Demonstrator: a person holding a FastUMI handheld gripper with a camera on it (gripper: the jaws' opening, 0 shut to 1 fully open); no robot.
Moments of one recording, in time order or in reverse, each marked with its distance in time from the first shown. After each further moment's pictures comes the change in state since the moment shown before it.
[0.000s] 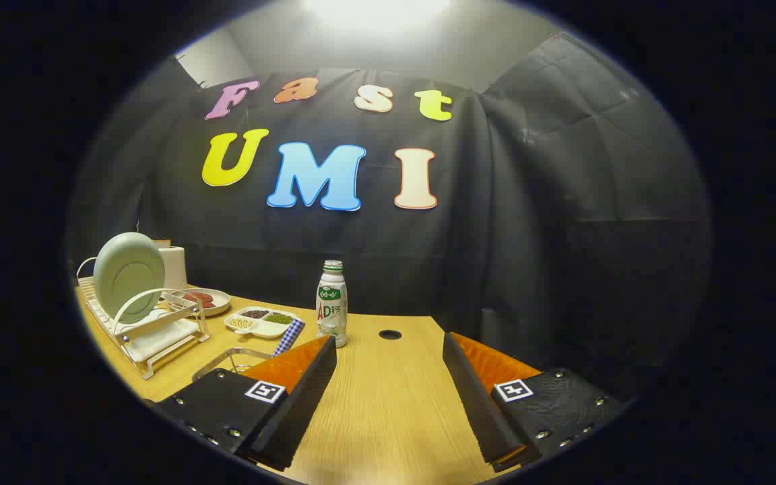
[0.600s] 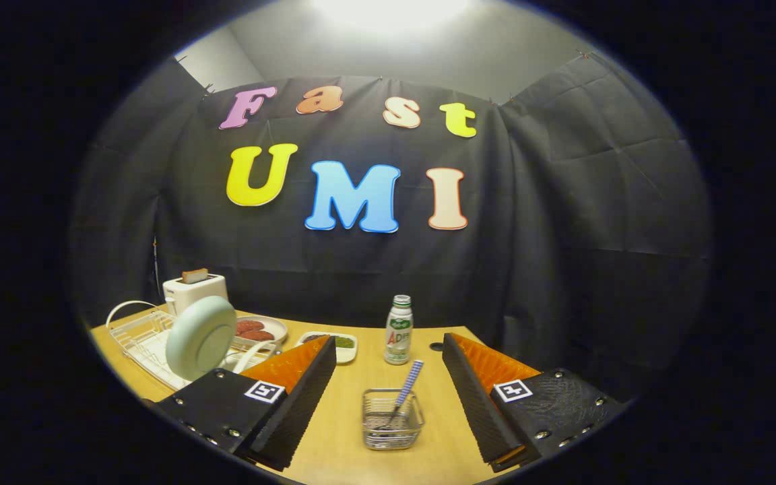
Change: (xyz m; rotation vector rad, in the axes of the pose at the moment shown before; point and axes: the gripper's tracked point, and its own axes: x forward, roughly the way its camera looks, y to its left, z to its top) arm -0.059 0.171 0.089 0.082 0.052 0.091
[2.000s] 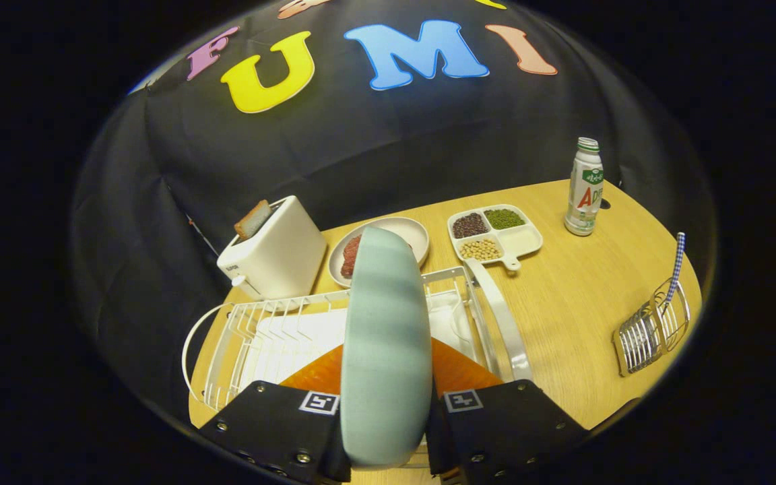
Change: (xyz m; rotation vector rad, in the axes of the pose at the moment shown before) arm 0.114 0.238 -0.104 0.261 0.642 0.169
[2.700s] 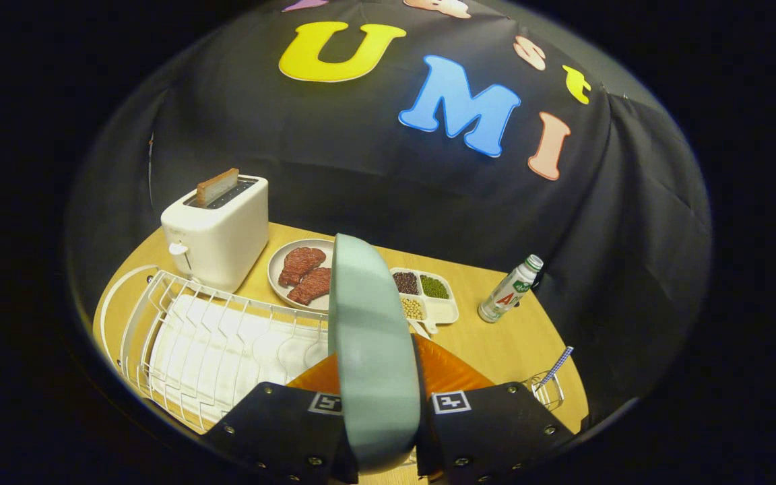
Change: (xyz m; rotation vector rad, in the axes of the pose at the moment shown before) arm -0.044 0.018 0.060 -0.482 -0.126 -0.429
